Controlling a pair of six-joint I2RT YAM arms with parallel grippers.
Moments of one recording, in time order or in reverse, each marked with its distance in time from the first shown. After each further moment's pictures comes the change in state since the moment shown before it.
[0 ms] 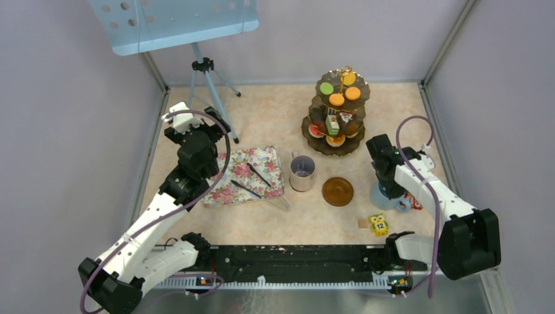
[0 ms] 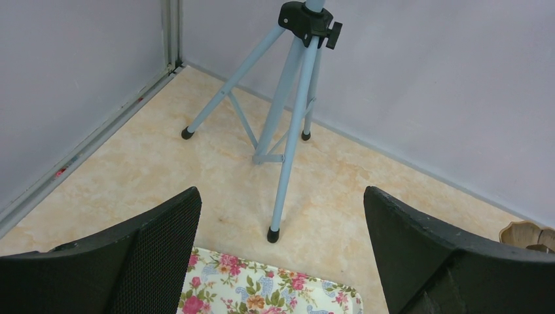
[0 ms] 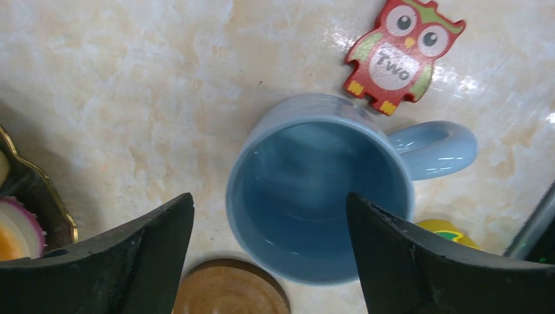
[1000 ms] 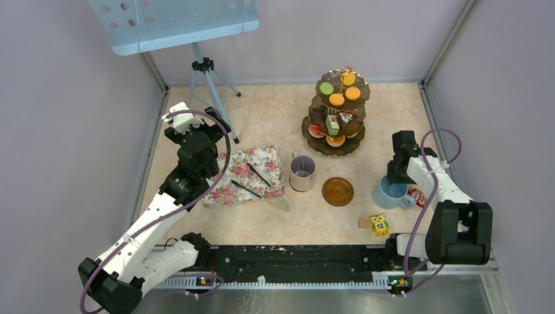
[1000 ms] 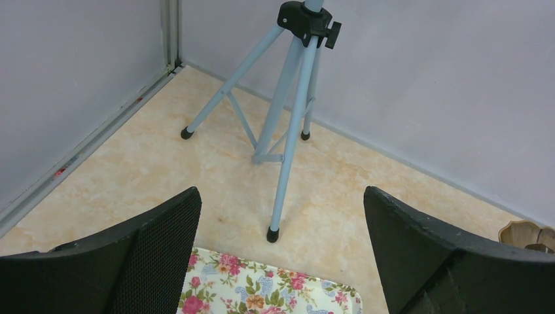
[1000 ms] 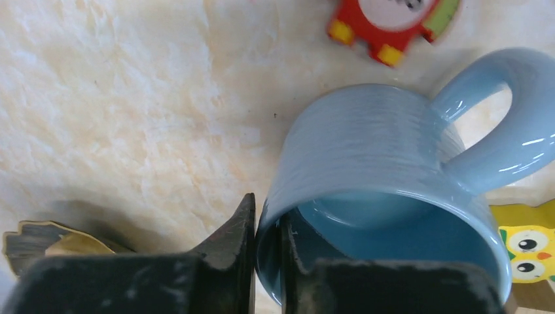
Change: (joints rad) left arm -0.002 0.000 0.000 0.000 0.000 0.000; right arm -0.316 0.086 -0.037 0.193 -0.284 0.221
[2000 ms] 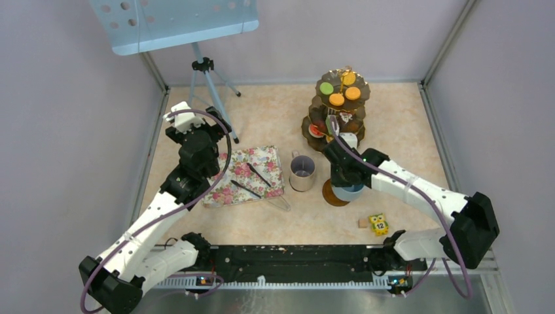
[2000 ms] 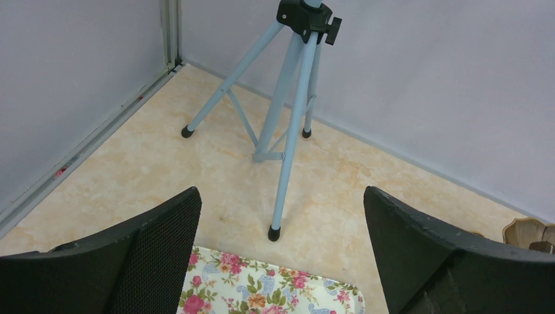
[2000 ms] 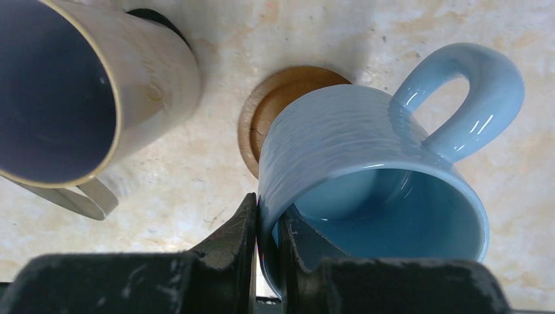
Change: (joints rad) left arm 0.000 0.010 0.000 0.000 0.001 0.003; right arm 0.782 -0.010 0.208 -0.053 -0.011 -1.012
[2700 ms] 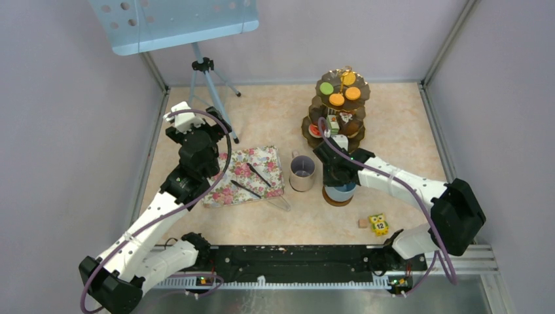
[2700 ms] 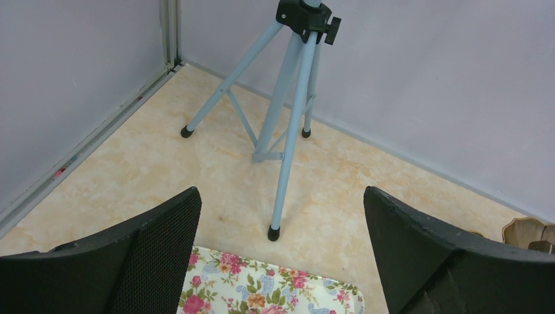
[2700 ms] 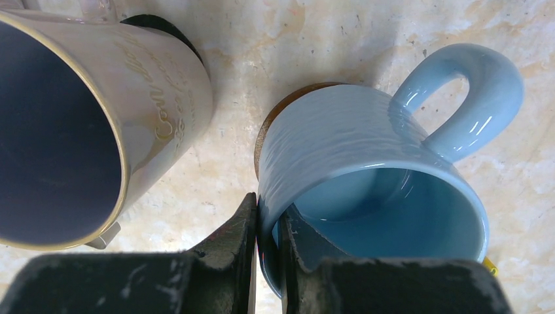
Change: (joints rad) left arm 0.000 0.000 0.000 0.000 0.003 0.000; right arm 0.013 0.119 -0.024 0.145 -0.024 0.000
